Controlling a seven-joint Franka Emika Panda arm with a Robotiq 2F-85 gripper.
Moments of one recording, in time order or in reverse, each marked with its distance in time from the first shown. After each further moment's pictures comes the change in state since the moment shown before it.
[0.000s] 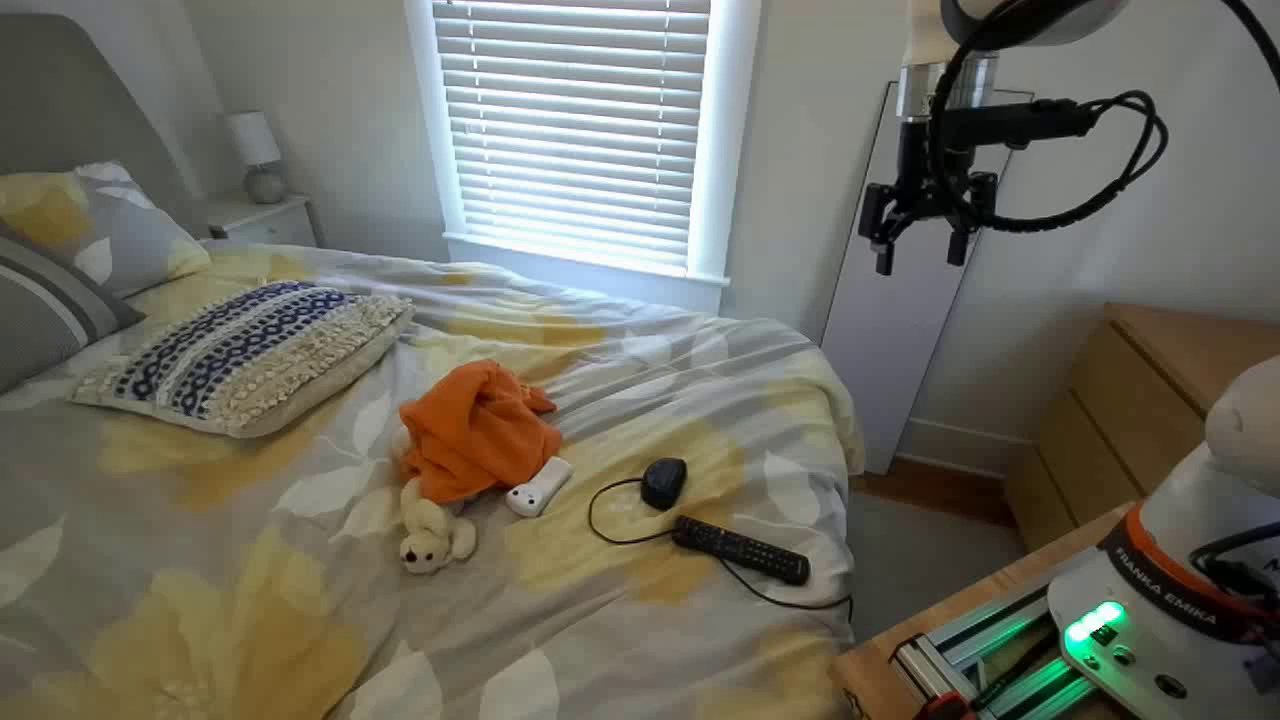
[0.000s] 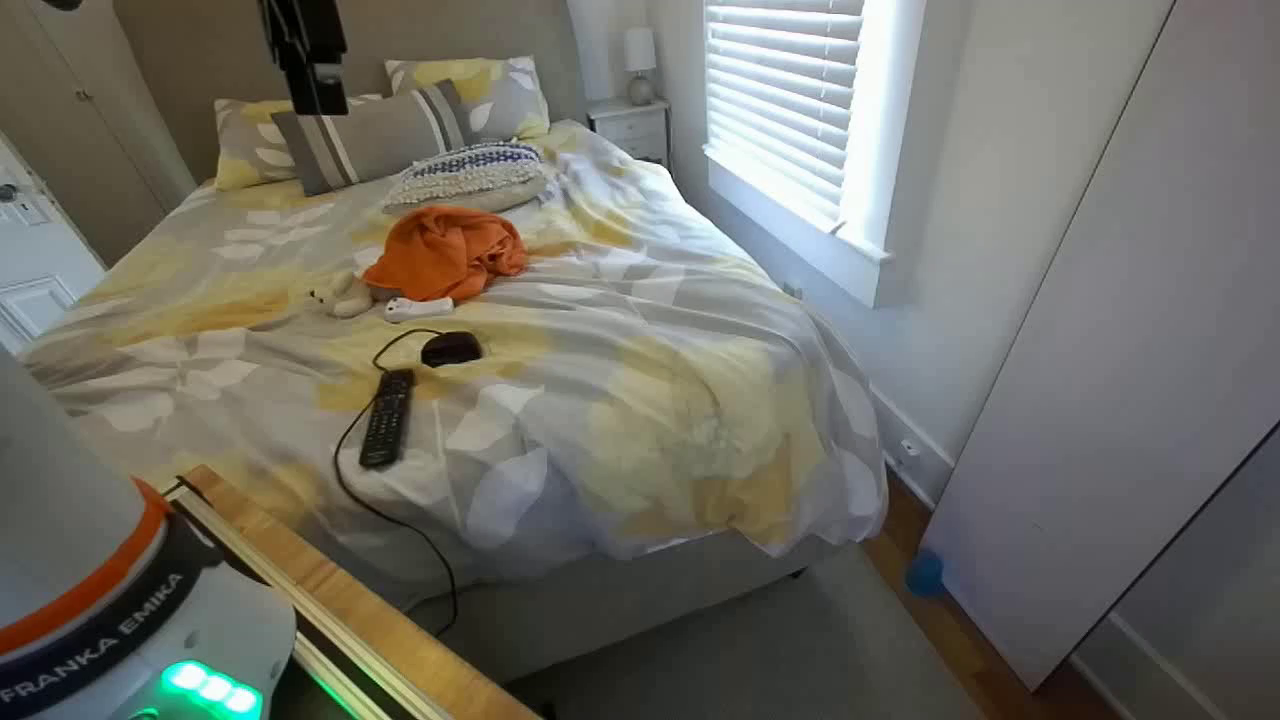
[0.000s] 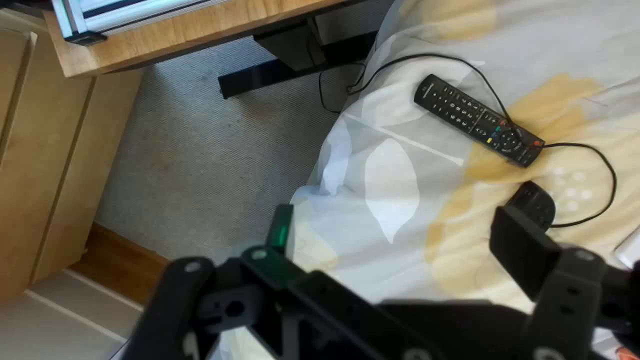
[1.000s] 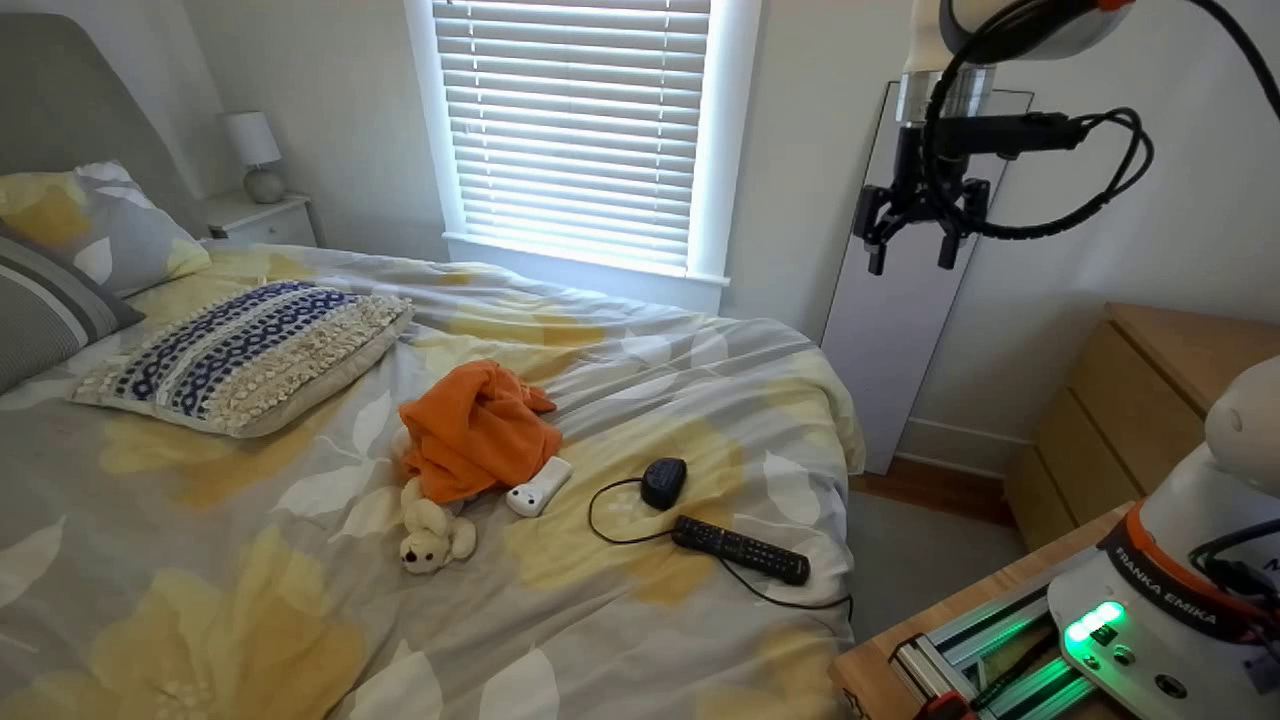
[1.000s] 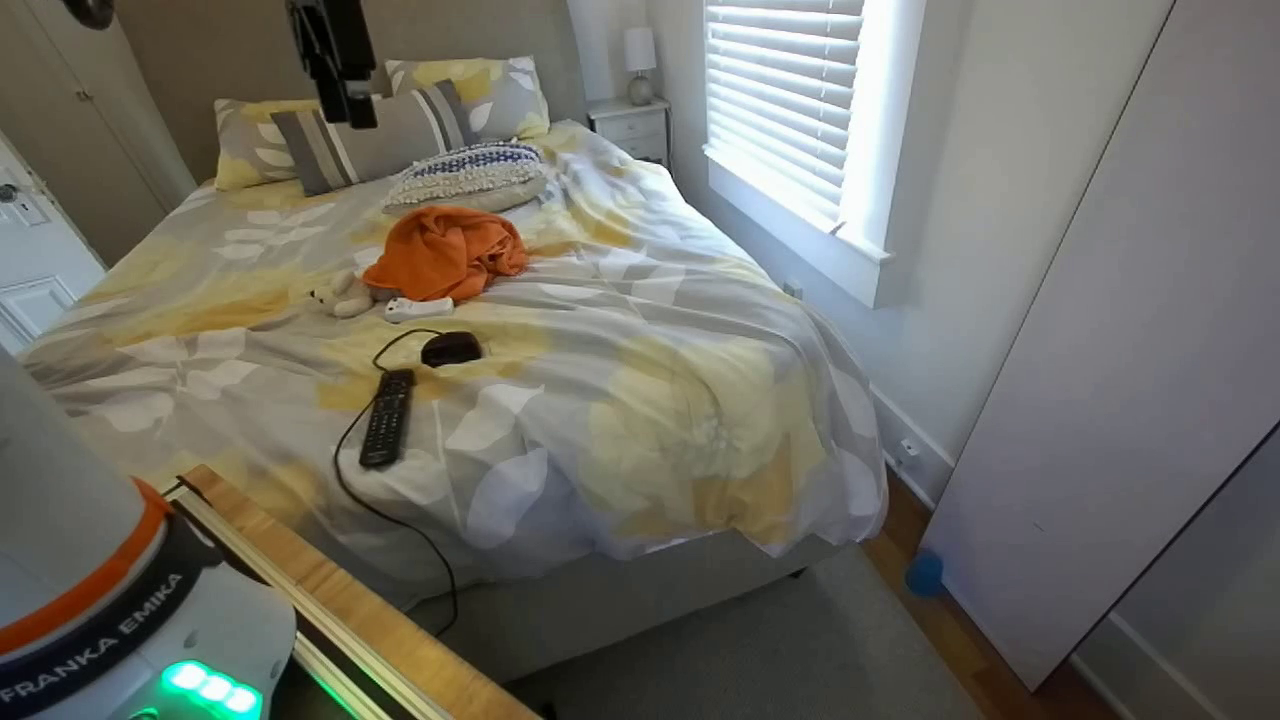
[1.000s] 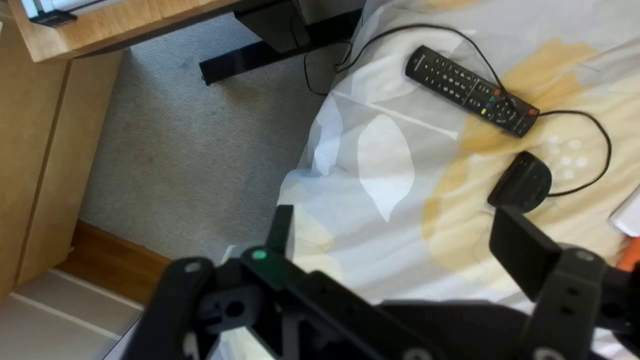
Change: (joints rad) arm -0.007 0.018 -0.032 -0.032 0.003 0.098 0.000
